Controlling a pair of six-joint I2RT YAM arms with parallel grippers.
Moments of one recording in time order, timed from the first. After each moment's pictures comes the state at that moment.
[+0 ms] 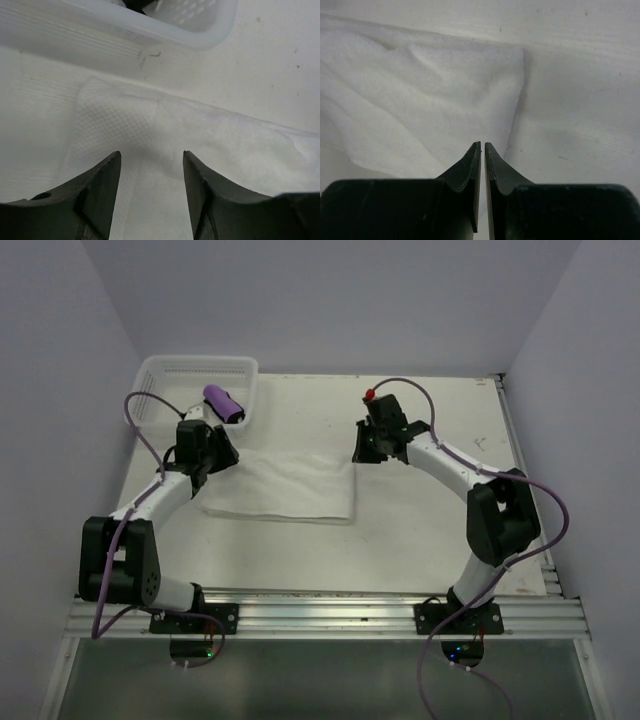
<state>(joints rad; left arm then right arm) -0.05 1.43 0.83 -0.06 0.00 -0.42 0.47 1.76 1.34 -0.46 -0.06 0.46</state>
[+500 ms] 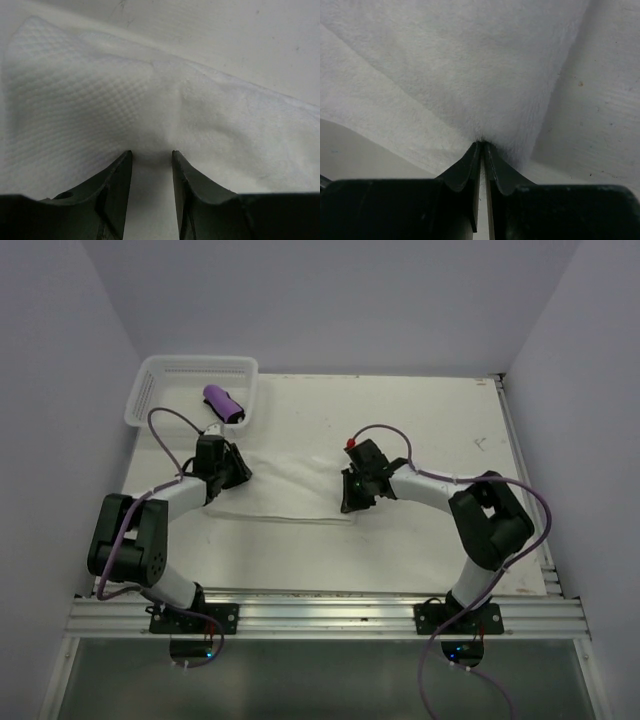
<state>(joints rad) -0.14 1.54 0.72 0.09 0.04 -0.51 0.62 1.75 1.05 -0.36 -0.14 0.55</state>
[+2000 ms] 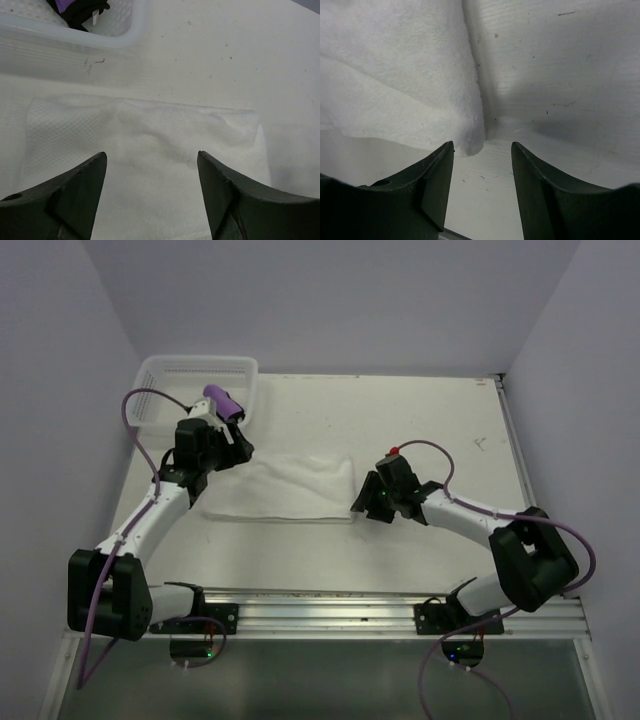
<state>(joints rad) -0.15 1.26 0.82 -0.11 0.08 -0.44 0.57 1.45 0.74 -0.23 -0.04 0.89</state>
